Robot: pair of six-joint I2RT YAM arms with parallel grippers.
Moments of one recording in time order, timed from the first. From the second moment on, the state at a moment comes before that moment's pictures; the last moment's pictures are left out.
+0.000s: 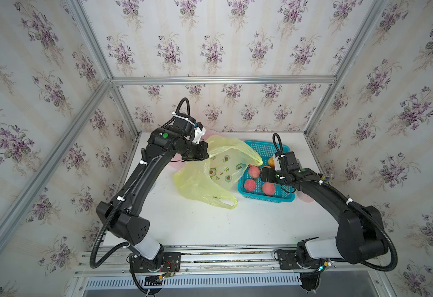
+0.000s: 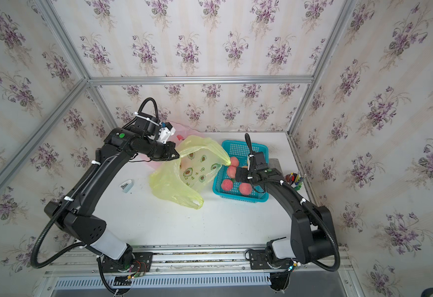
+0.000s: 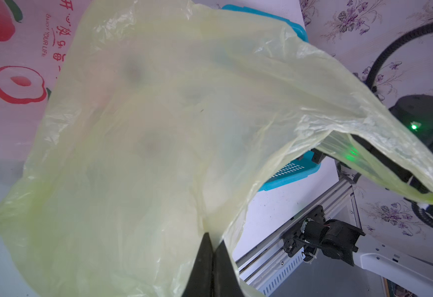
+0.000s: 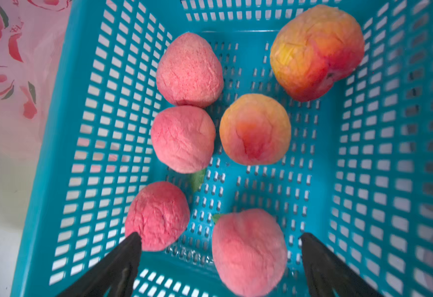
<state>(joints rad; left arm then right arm) -0.40 1.60 1.85 -1.22 0.33 -0.30 0.26 1.45 0.95 -0.47 -0.05 0.34</state>
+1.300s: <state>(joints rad) -0.39 1.75 1.73 -0.93 0.64 -0.47 0.23 1.22 1.00 -0.47 -0.16 0.38</state>
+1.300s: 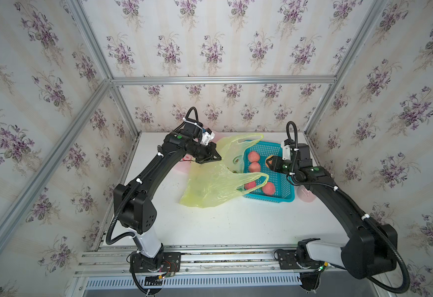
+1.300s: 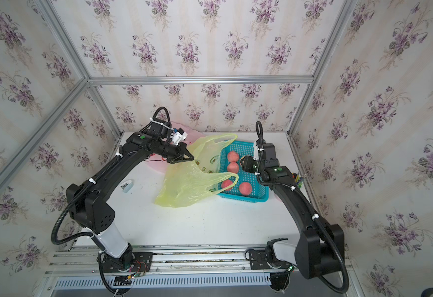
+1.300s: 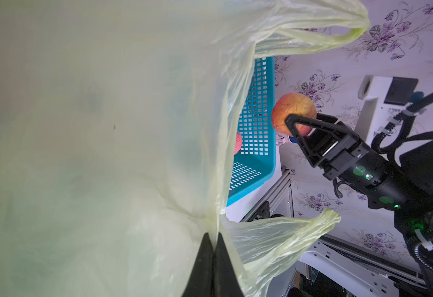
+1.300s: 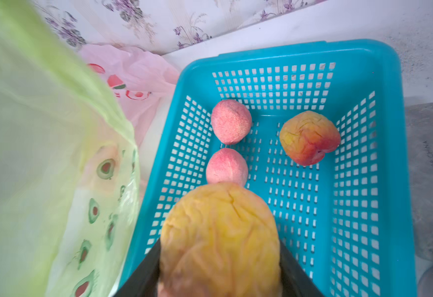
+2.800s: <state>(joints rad) -0.32 1.73 1.50 -0.70 0.76 -0.57 0.23 1.32 0.93 -0.40 -0.24 0.45</state>
